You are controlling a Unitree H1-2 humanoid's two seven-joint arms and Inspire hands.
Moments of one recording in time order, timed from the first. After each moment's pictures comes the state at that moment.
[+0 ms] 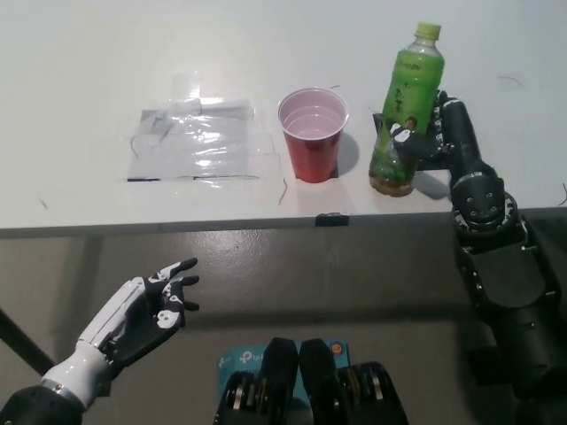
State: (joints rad) left_arm -0.09 0.33 -0.04 -0.24 -0.15 0.28 -0.28; right_arm -0.82 -0.10 0.03 0.66 -0.21 0.20 -0.15
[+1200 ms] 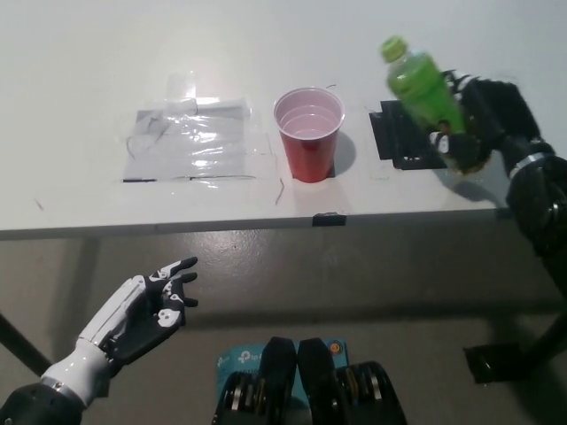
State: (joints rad) left_arm -0.10 0.34 -0.05 -0.24 -0.14 0.29 -0.29; right_arm -0.85 -0.43 0.48 0.58 -0.59 -0.01 -0.10
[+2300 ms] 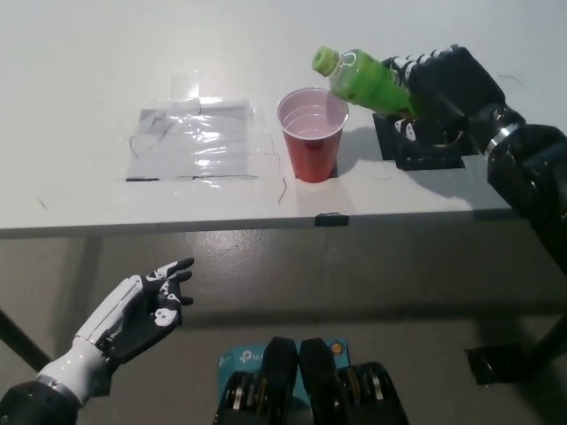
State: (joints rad) left_arm -0.10 0.35 -0.05 -0.24 -0.14 0.31 -0.29; right_arm -0.95 -0.45 0.55 0.57 -0.86 -0.18 -0.08
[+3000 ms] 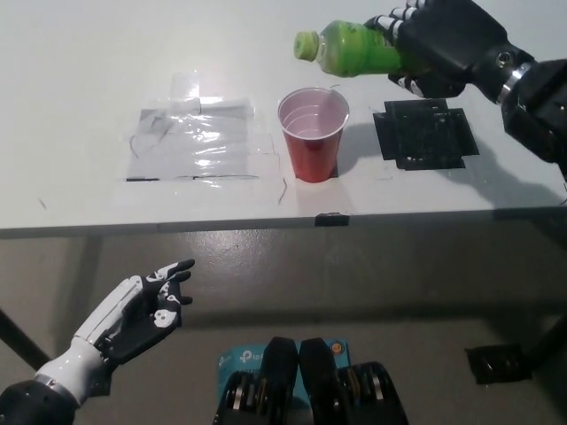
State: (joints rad) left_arm -0.10 0.36 -0.04 -0.26 -0.14 0.33 -0.31; right_arm -1.10 -0.51 0.61 0.58 -1.03 -0.33 -0.08
